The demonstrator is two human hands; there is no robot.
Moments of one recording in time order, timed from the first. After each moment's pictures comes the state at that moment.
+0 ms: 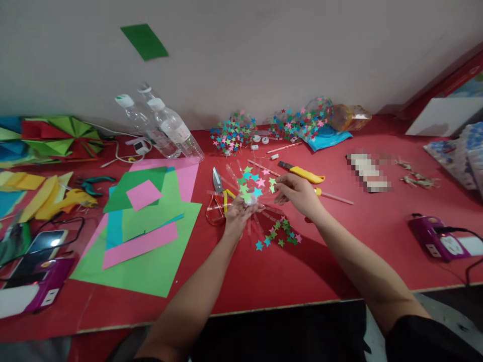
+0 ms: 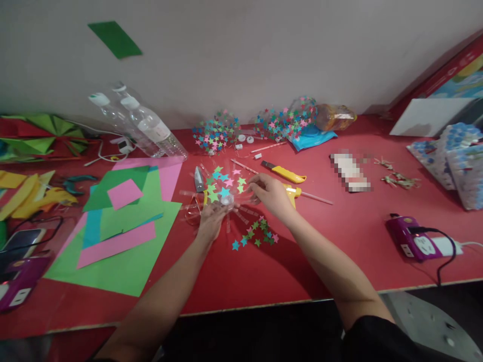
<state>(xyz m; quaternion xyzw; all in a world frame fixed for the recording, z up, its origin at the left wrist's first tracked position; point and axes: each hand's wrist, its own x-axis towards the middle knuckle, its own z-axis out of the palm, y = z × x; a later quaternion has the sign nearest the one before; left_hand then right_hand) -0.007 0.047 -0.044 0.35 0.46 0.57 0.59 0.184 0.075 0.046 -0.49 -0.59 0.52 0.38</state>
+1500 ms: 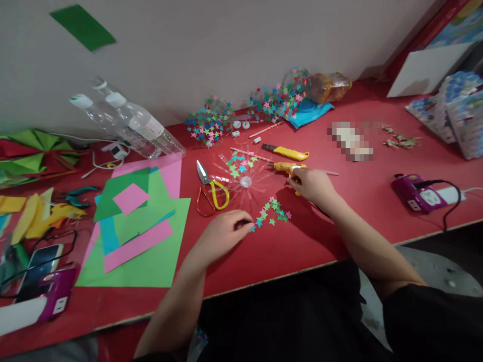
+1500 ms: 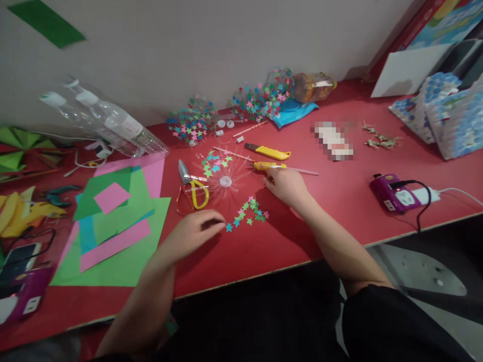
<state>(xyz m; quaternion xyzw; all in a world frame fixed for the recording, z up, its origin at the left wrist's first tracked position) -0.021 -0.022 0.058 0.75 0.49 0.17 0.42 0.252 0.041 0.030 -0.65 -0.75 0.10 0.10</state>
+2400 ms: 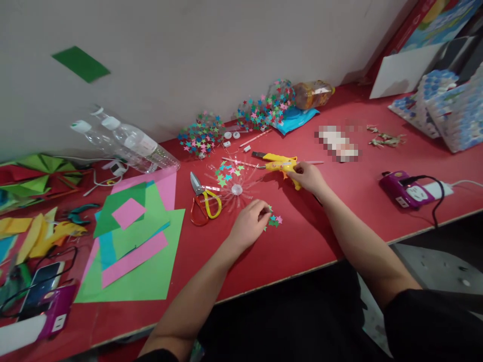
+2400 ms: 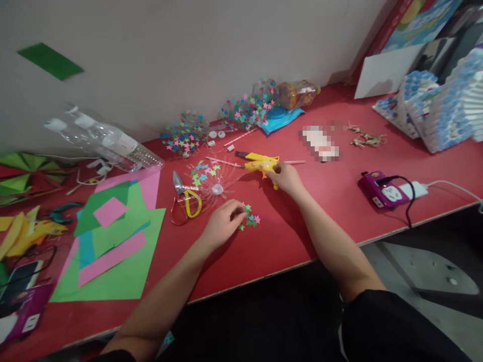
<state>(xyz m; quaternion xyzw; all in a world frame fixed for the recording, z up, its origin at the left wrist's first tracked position) 0.060 -0.004 0.022 0.80 0.48 0.20 0.31 0.291 0.072 0.000 -0.71 -0.56 0.31 0.29</state>
